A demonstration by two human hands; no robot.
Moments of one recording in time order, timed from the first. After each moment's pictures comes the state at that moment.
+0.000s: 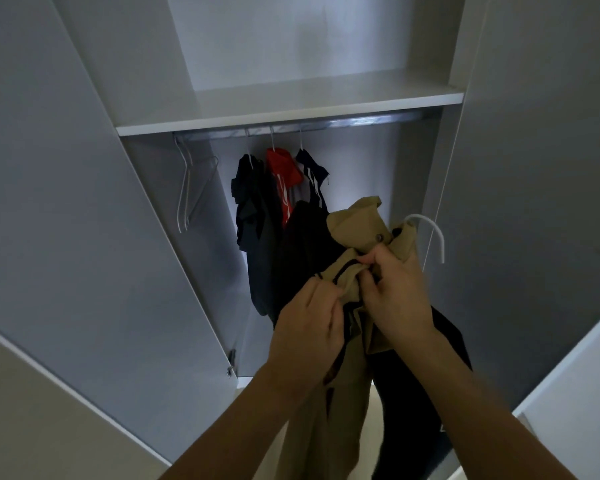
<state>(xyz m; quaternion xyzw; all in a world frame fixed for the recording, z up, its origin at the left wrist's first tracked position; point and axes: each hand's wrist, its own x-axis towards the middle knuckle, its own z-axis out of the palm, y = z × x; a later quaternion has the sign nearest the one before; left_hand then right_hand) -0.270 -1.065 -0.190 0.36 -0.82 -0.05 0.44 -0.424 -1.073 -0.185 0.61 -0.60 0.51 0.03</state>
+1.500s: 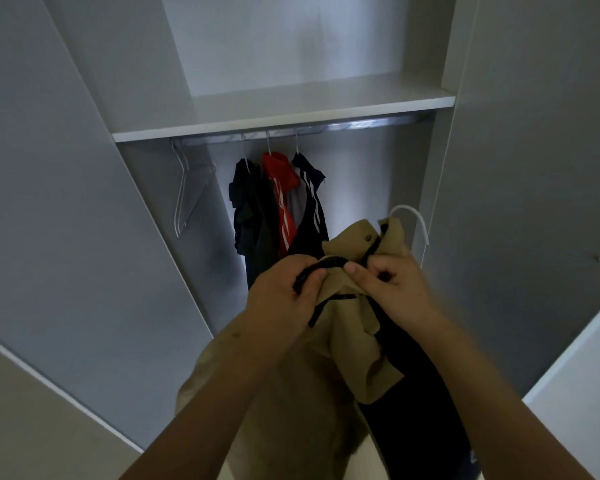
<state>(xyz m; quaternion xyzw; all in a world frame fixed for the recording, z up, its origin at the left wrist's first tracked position) -0.259 -1.101 -0.164 0.41 -0.80 -0.15 0.41 -0.446 -1.066 -0.170 0.60 -0.53 0.55 -0.25</state>
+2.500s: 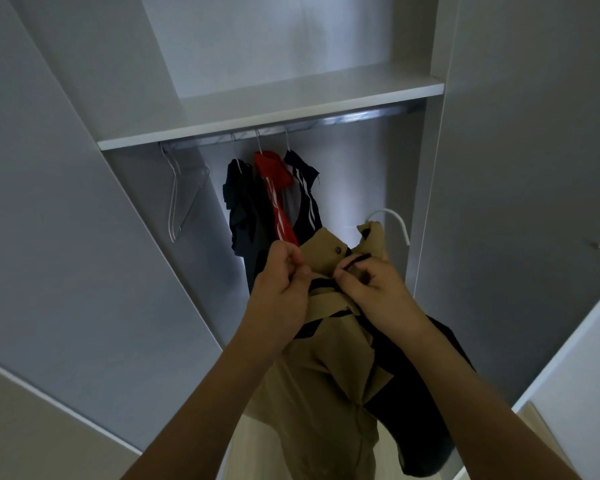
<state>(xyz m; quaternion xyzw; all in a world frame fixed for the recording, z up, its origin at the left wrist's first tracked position) -0.270 -1.104 -0.157 0.40 -0.76 -0.29 0.43 -0.435 -1.071 -0.176 0.58 -0.54 0.53 -0.31</state>
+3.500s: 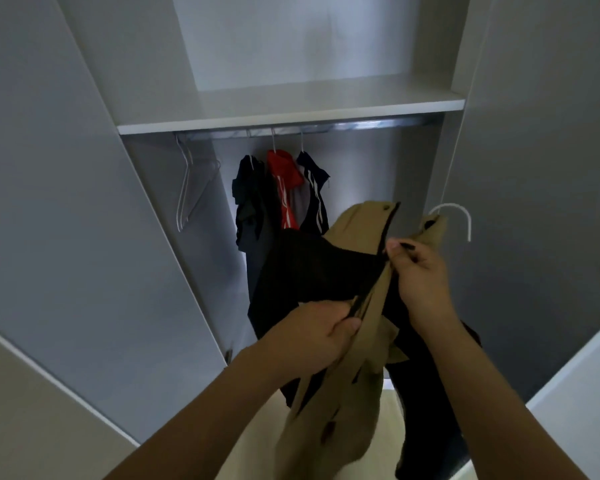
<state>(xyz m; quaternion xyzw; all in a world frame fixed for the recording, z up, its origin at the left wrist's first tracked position) -0.273 -1.089 -0.182 0.35 -0.88 -0.28 0.15 -0.452 -1.080 -0.164 0.40 -0.54 0.68 -0.29</state>
